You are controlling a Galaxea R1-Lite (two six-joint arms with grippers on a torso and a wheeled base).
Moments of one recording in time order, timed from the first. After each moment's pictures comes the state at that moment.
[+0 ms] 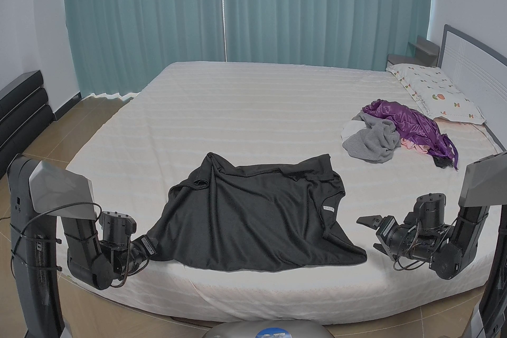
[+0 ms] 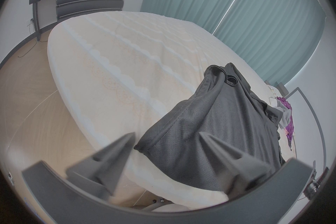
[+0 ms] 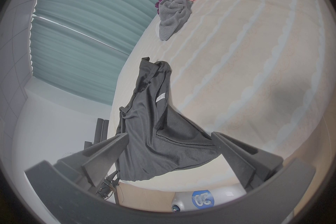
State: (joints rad) left arm -0.13 2.38 -0.42 -1.20 0.14 -0.69; right arm 0.21 2.20 -0.31 -1.28 0.17 0.99
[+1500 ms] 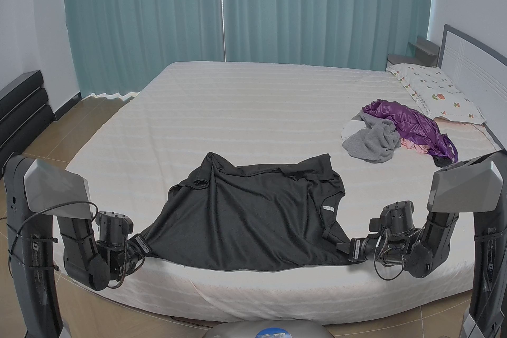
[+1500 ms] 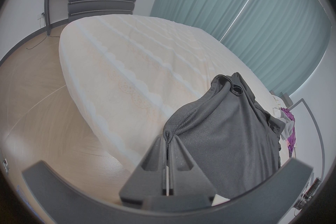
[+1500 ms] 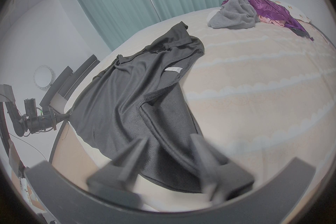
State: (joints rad) left arm -0.12 2.35 -0.39 -1.20 0.20 -0.76; right arm 0.30 2.38 -0.51 -1.14 0.14 0.32
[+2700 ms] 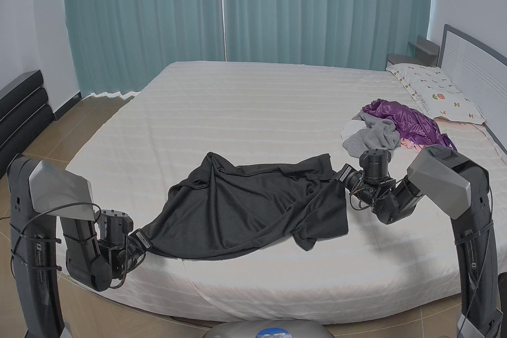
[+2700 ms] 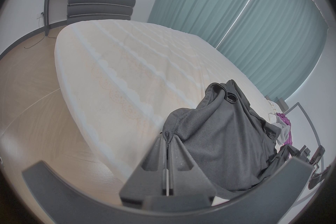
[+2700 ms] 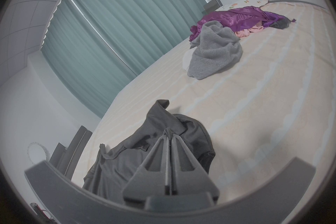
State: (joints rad) left arm -0.13 2.38 -0.40 -1.30 0.21 -0.75; right arm 0.24 2.59 -1.31 -0.88 -0.10 0.73
